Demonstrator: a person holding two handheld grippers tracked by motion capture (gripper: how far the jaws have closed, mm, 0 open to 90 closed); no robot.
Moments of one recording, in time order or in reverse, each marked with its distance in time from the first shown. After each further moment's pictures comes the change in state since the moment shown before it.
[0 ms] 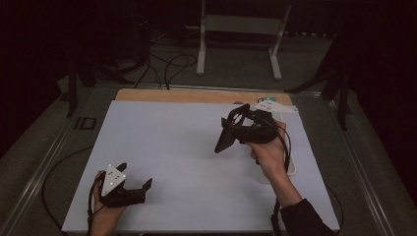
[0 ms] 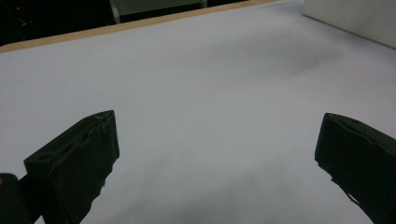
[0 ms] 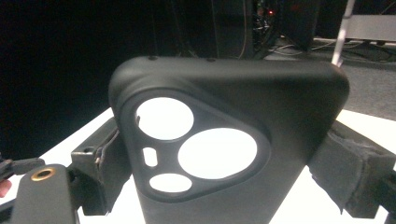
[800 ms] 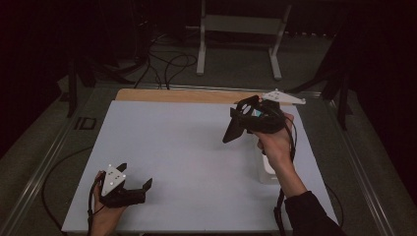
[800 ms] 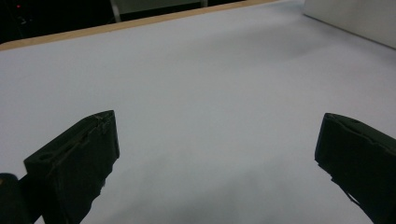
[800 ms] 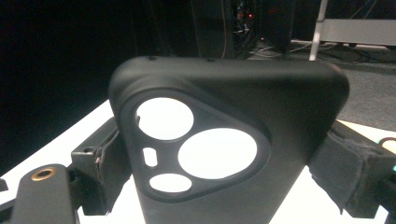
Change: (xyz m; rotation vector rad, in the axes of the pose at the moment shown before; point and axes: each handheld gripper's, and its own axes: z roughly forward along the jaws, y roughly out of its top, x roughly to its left) left arm 0.000 0.000 0.000 0.001 0.002 -0.006; right arm -0.027 0.014 0.002 -0.007 -0.069 0.010
